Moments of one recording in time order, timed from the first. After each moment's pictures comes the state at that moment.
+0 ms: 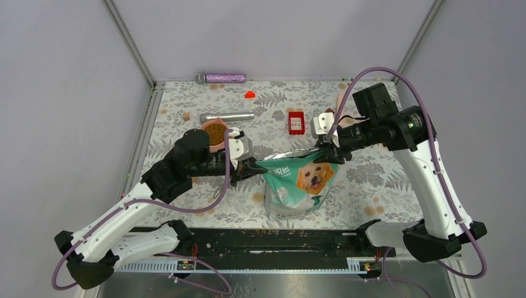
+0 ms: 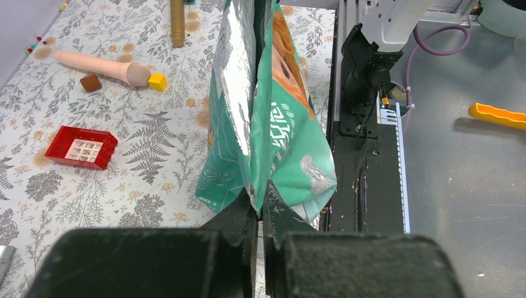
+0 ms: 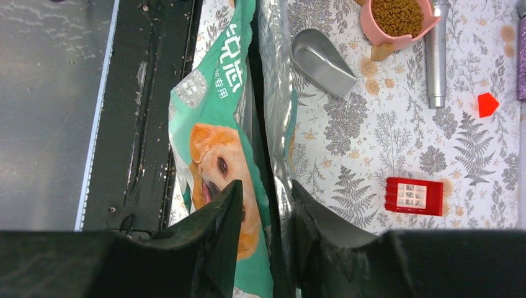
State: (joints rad) left arm -0.83 0.90 1.04 -0.38 0.57 0.16; right arm 0.45 1.28 1.76 -1.47 -0.83 -1.05
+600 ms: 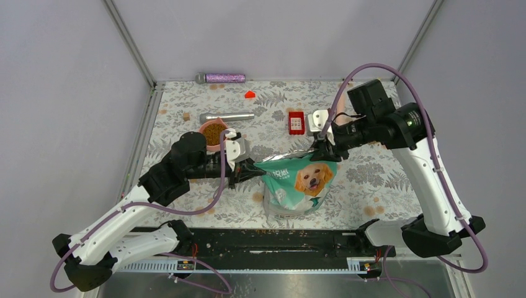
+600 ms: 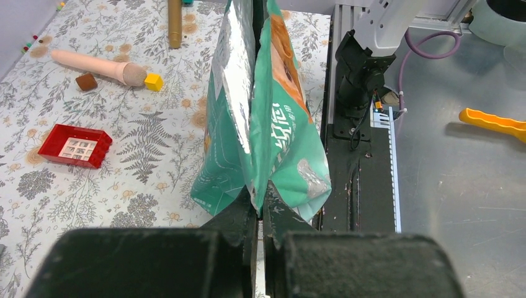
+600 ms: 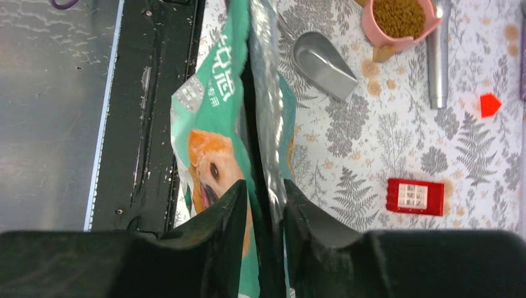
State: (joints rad) left arm -0.83 0.87 1.02 -0.38 0.57 0.12; right arm 0.51 1.32 1.84 -1.49 -0.78 -0.98
